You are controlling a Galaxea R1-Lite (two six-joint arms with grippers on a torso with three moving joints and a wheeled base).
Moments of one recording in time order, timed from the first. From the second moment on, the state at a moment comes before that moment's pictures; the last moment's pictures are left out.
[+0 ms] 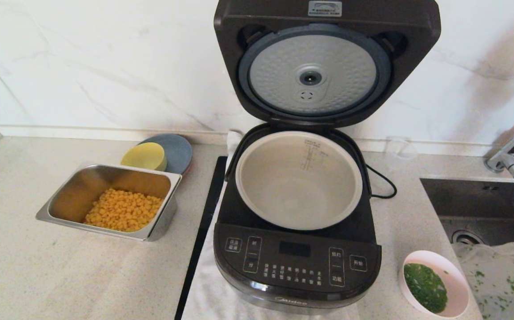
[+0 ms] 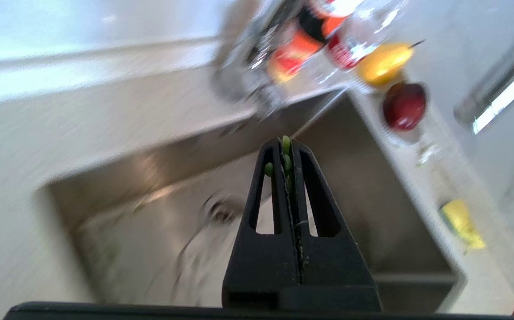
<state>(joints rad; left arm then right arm) -0.02 0.00 -0.04 0.11 -0.01 0.03 -0.24 1.67 -1.02 -0.51 -0.59 -0.11</state>
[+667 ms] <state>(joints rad) -0.02 0.00 -0.04 0.11 -0.01 0.03 -0.35 2.09 -1.21 -1.05 -0.61 -0.31</state>
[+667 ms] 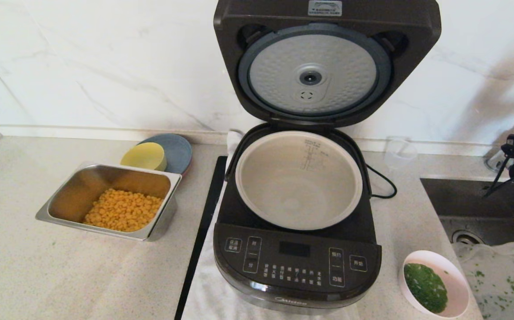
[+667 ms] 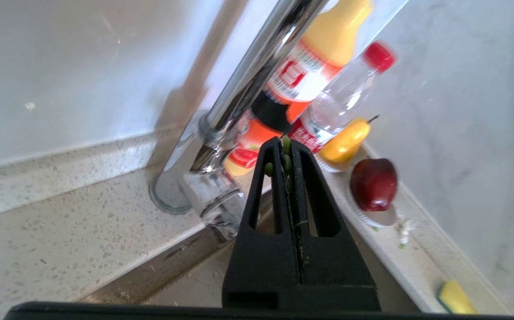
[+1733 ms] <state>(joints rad) -0.02 0.00 -0.04 0.11 -0.01 0.03 -0.36 2.27 -1.47 -0.90 -0.61 -0.31</state>
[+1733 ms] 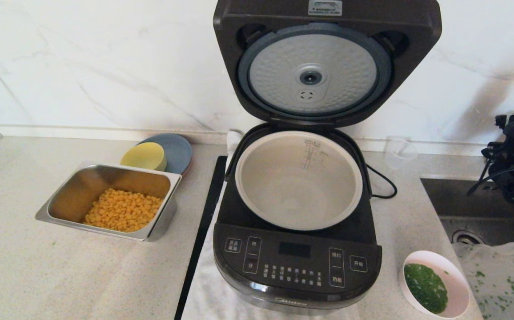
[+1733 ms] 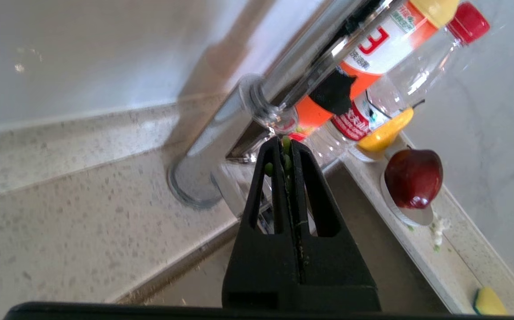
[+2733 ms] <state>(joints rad) -0.02 0.00 -0.04 0.11 -0.01 0.03 -0.37 2.30 -1.41 -0.91 -0.63 -0.30</state>
